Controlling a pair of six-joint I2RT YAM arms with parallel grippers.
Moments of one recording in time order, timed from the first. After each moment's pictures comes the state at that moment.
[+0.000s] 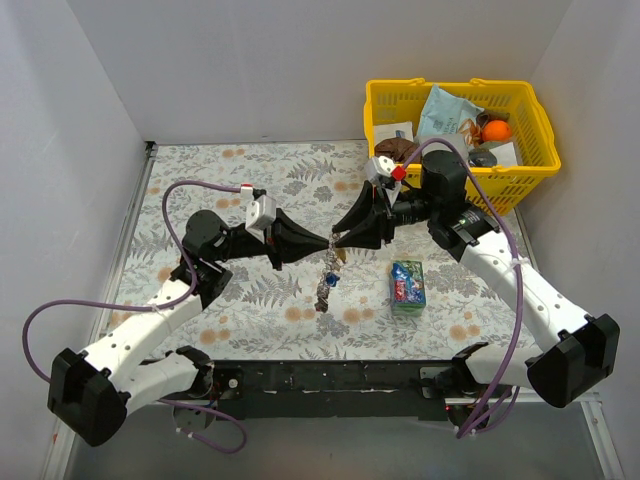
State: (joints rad) left arm -0.58 1.02 0.76 0.55 0.93 -0.25; right arm 0.55 1.24 1.17 -0.08 -1.23 -0.05
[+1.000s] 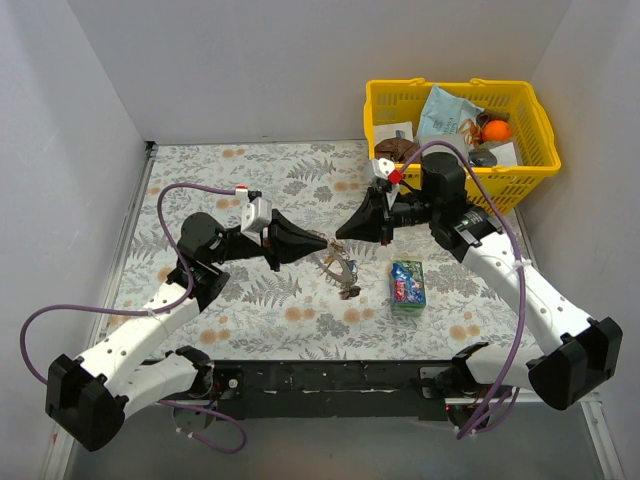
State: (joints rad) left arm -0.58 0.99 0.76 0.55 0.92 -0.24; right arm 0.55 1.23 1.18 -0.20 -1.14 -0.16
